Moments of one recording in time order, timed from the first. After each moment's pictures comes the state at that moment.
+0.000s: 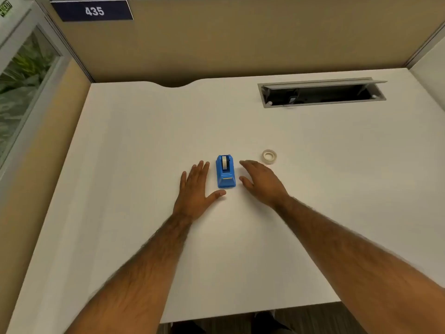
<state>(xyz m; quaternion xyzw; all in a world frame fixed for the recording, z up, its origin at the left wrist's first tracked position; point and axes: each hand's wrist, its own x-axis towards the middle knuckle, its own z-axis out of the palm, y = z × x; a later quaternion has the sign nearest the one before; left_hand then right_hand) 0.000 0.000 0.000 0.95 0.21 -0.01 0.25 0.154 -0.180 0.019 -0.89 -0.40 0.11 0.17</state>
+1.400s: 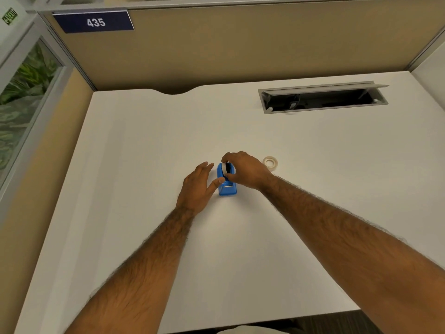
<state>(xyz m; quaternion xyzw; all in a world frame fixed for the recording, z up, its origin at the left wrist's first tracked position) 0.032 0.012 0.024 0.91 0.23 0.01 0.33 0.177 -0.113 0.062 -0.86 -0.46 0.17 0.17</state>
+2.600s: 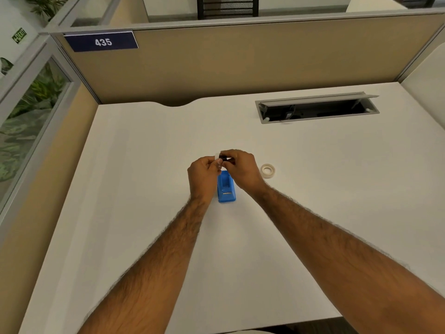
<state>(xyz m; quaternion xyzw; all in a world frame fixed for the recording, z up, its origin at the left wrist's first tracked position) 0.071 -0.014 0.088 0.71 0.33 0.24 0.57 0.161 -0.100 0.091 -0.84 -0.30 0.13 0.43</state>
